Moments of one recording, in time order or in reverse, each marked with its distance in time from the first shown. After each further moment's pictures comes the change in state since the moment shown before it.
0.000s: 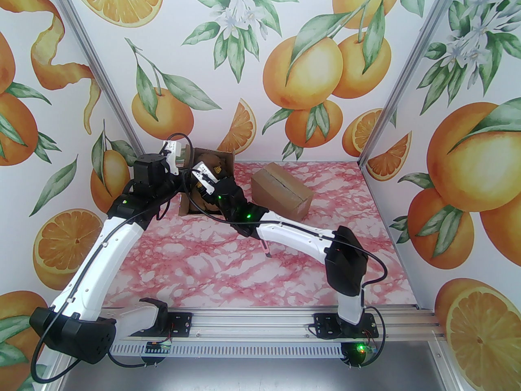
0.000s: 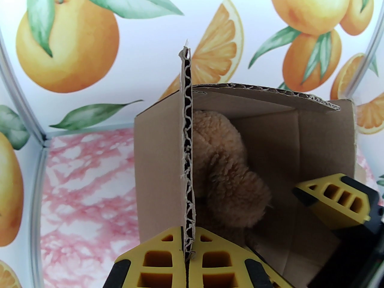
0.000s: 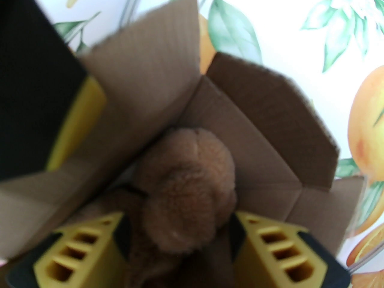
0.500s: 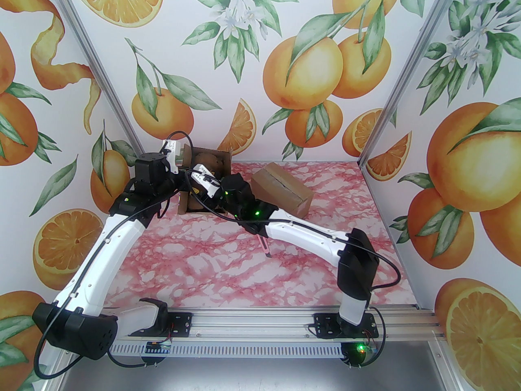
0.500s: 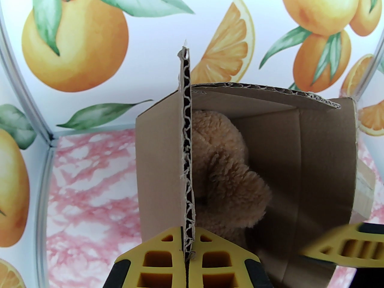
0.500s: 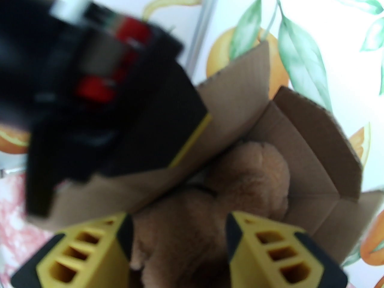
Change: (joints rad) left arm 0.012 0.017 0.000 0.017 -0.042 0.012; right arm -0.014 -0.056 0.063 -0.190 -0.330 0.101
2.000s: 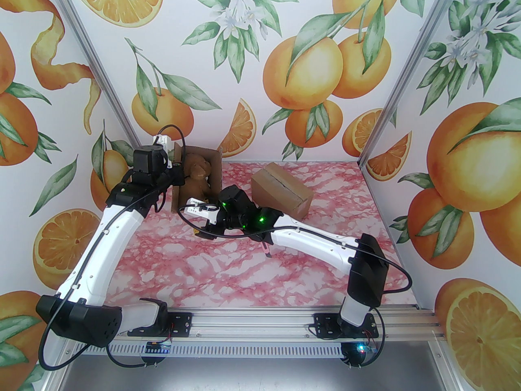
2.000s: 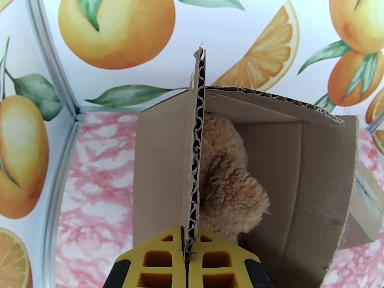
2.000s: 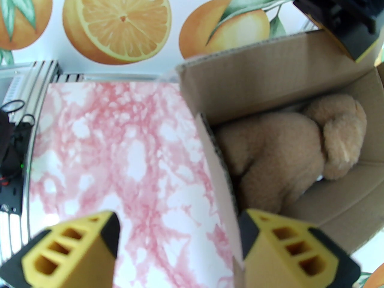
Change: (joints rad) left arm 0.035 0.076 0.131 -0.142 -0.121 -0.086; right arm 0.034 -0.119 -0.137 -0.294 -0.377 -0.165
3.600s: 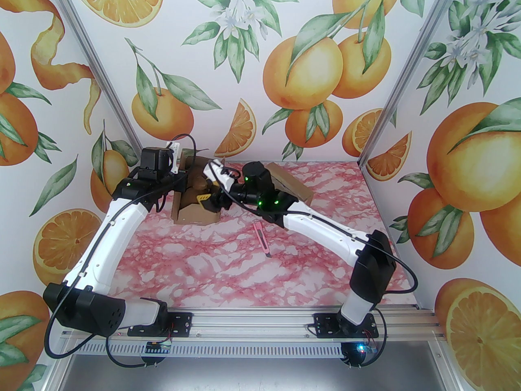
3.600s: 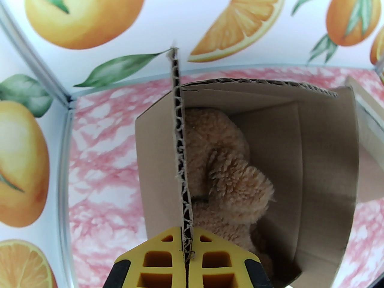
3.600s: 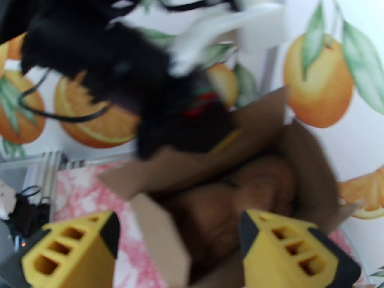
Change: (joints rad) left arm 0.005 0.060 0.024 -0.116 0.040 0.148; right arm -0.148 -0.021 0.037 0.199 -0.234 0.271
